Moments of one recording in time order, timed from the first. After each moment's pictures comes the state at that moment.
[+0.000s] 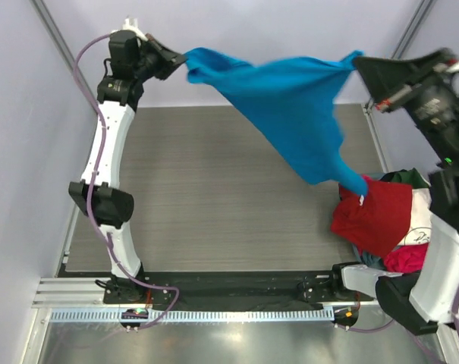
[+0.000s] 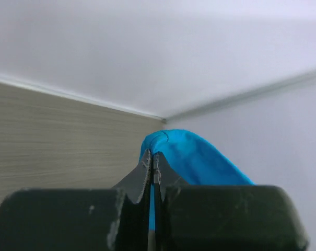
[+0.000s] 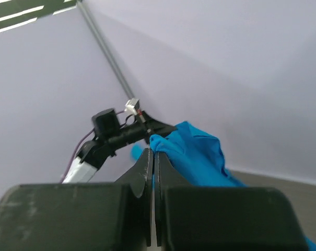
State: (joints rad) left arm -0.22 1.91 2.34 -0.52 0.29 -0.90; right arm 0.10 1.22 2.27 -0.67 -0.35 0.58
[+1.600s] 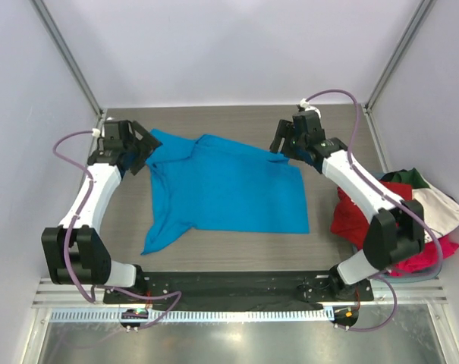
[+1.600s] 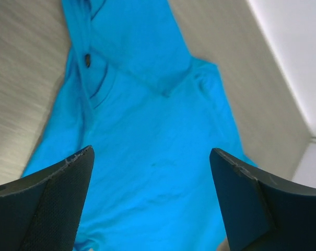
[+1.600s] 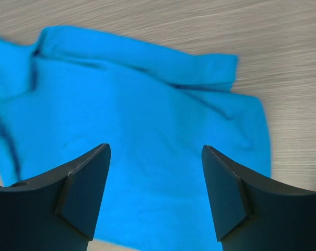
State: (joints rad) left arm 0.00 1.40 1.19 -0.48 0.02 -0.86; right arm 0.39 1.48 1.26 -0.44 0.11 0.52
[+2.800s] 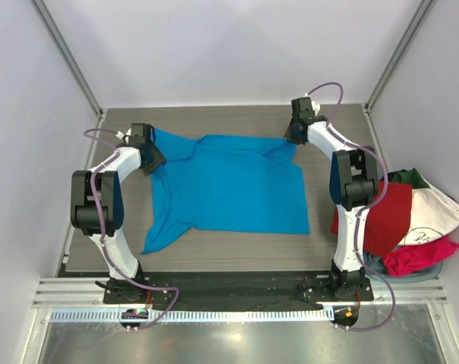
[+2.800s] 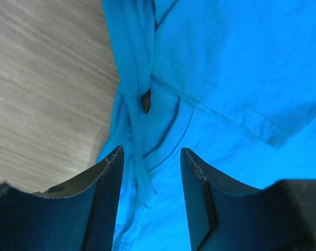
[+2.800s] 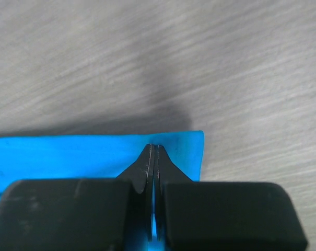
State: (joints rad) left arm -0.04 1.83 1.23 -0.38 -0.13 -0.67; right arm 0.19 2.16 1.71 -0.42 0.17 0.53
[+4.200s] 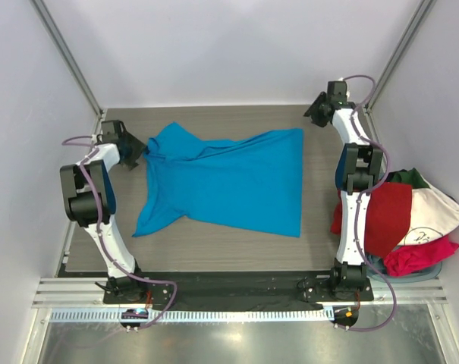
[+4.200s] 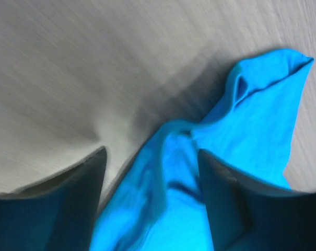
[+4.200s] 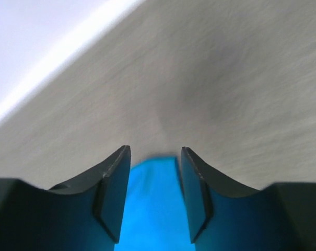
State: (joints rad) left arm 0.18 1.99 1.37 -0.26 0.10 -0.78; right arm -0.05 2.53 2.31 -0.50 -0.08 0.61
